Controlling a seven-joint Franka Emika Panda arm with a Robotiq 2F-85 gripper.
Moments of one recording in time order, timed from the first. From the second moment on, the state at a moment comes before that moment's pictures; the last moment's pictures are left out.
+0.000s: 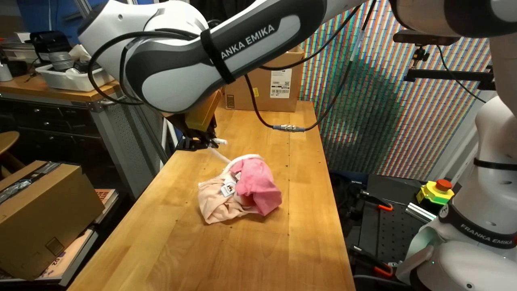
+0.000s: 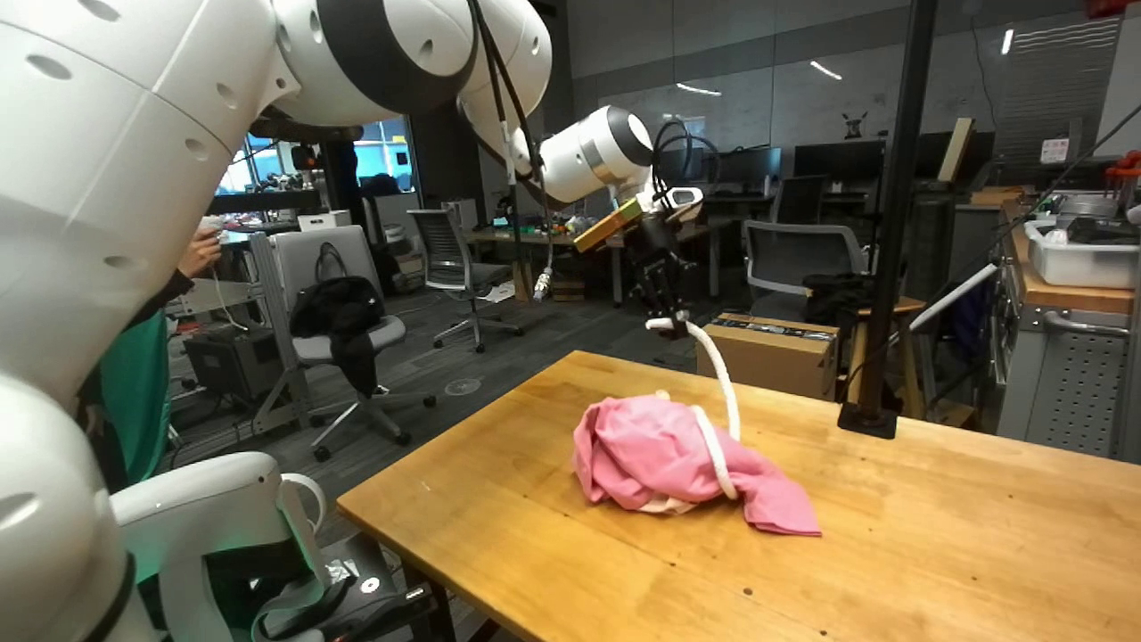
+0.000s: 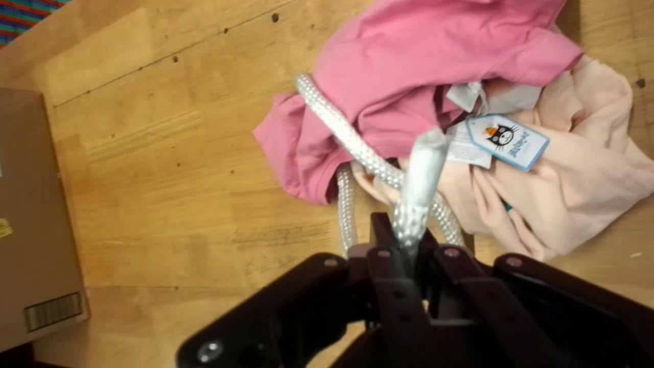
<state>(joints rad) 0.40 0.64 0.03 -1.33 -0.48 1.62 0.38</state>
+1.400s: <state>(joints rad) 0.43 0.39 0.04 -1.19 -0.92 1.26 0.56</state>
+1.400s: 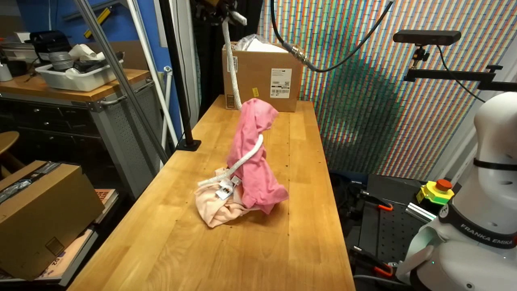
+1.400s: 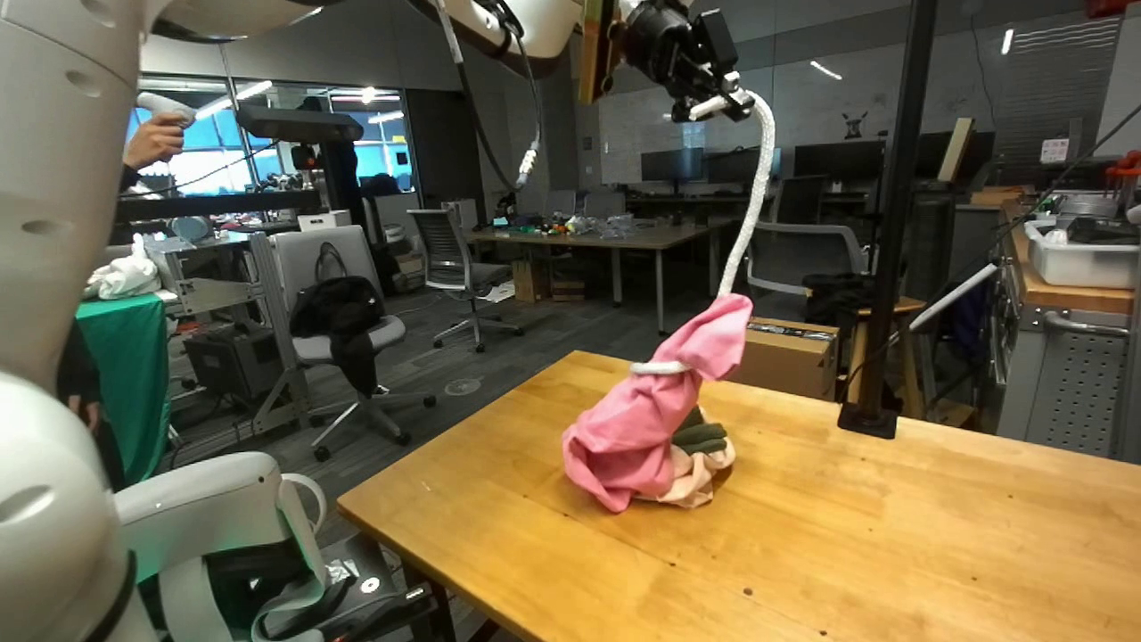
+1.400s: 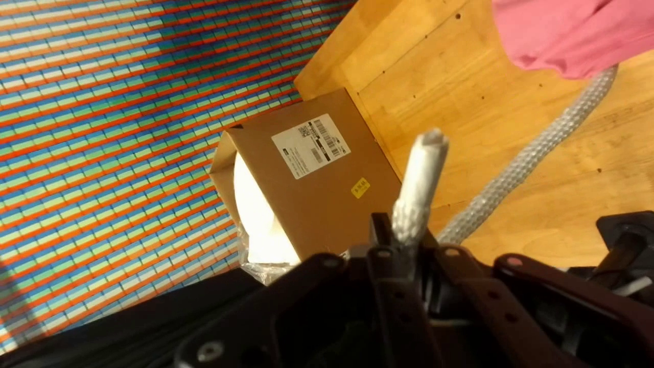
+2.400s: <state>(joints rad) 0.41 0.40 0.02 -0.72 -1.04 0.88 -0.03</state>
